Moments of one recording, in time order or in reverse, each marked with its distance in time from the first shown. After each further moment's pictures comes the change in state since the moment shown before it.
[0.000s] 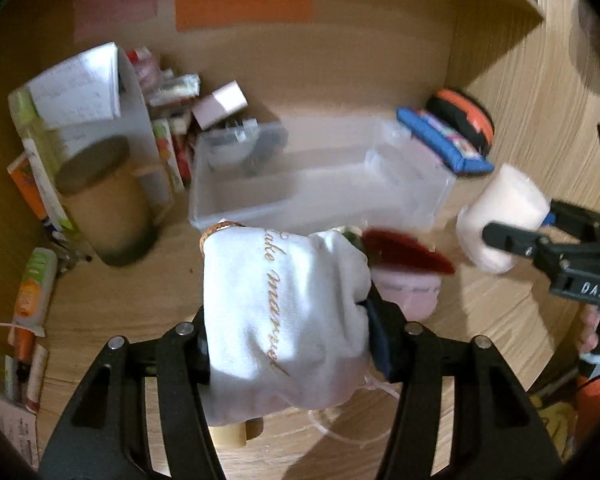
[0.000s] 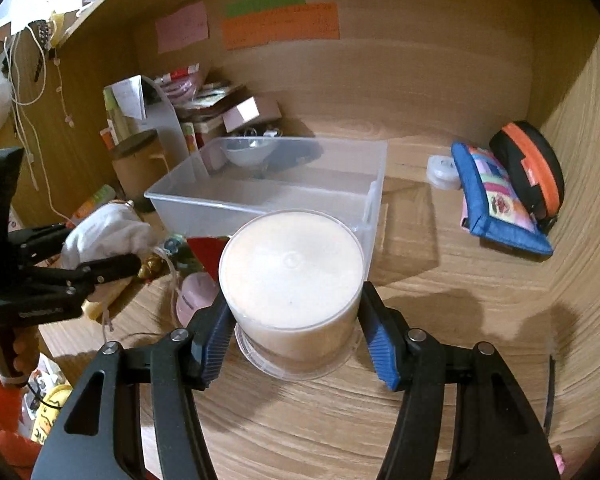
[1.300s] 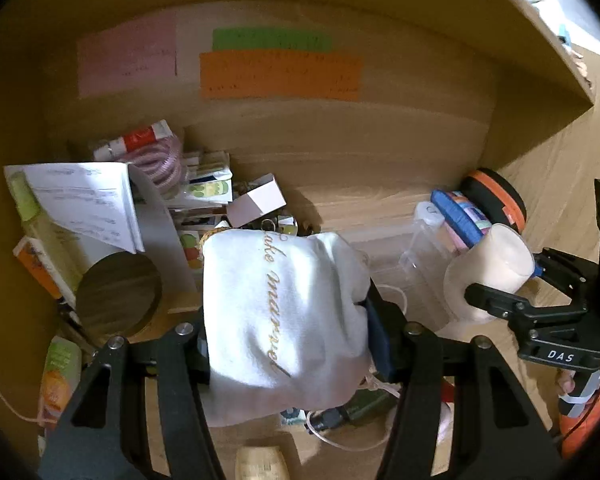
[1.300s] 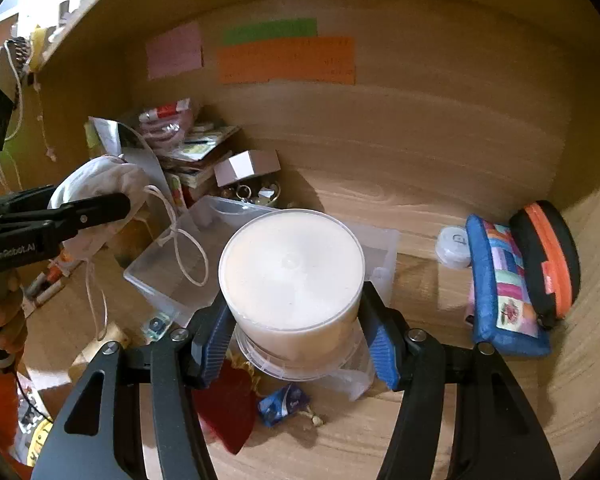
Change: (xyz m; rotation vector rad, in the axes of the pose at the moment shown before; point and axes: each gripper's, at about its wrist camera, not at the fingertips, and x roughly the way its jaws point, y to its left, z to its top) left arm 0.020 0.040 0.102 -0.046 -0.085 0.022; right arm 0.037 0.003 0.087 -0.061 -0.035 -0.011
